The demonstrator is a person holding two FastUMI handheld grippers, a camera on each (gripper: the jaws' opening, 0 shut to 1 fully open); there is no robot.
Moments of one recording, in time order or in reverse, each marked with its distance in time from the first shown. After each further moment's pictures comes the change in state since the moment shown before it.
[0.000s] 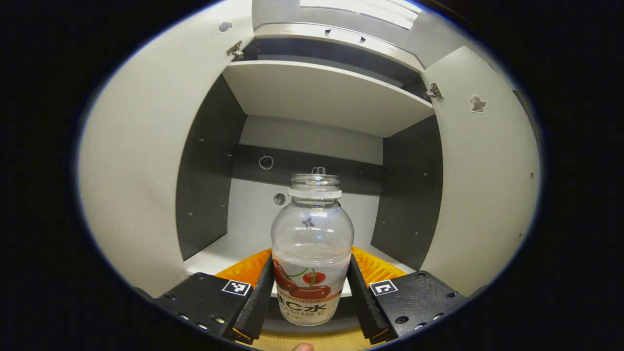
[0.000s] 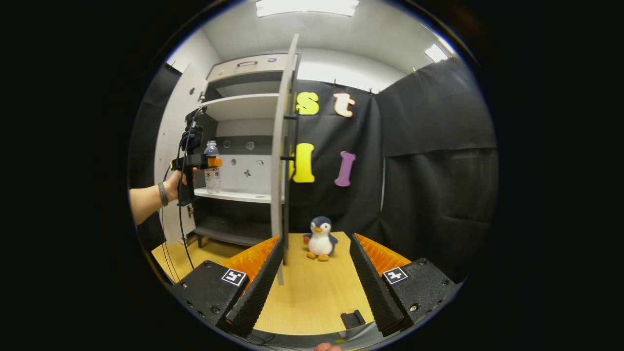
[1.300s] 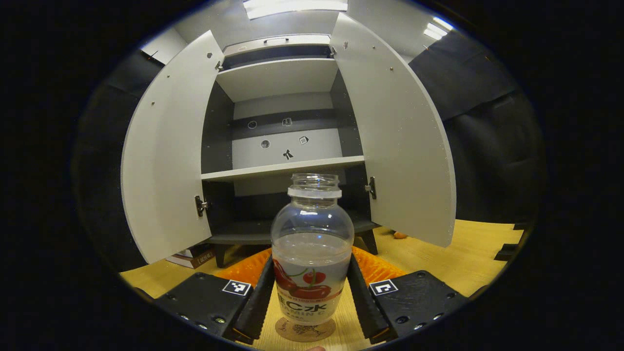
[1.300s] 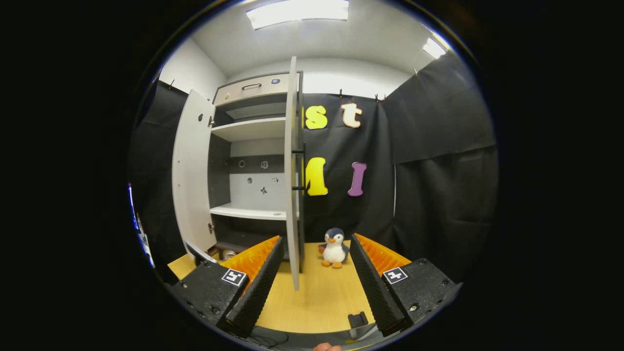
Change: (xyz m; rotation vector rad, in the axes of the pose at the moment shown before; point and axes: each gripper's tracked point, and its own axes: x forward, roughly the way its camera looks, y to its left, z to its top) left arm -0.177 -0.085 -0.261 0.259 0.049 0.029; right arm -0.055 -0.008 0.052 0.078 0.007 0.089
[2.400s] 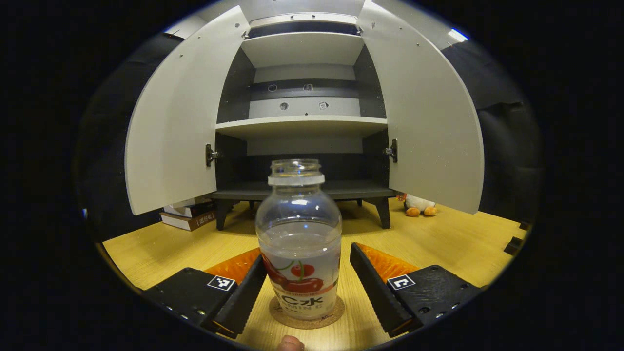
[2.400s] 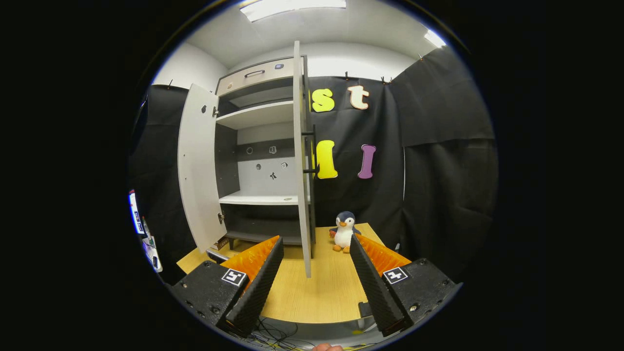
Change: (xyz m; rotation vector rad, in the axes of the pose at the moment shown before) left arm 0.002 0.016 -0.059 -0.117 0.121 0.039; right arm 0.012 0.015 -0.019 0.032 0.102 0.042
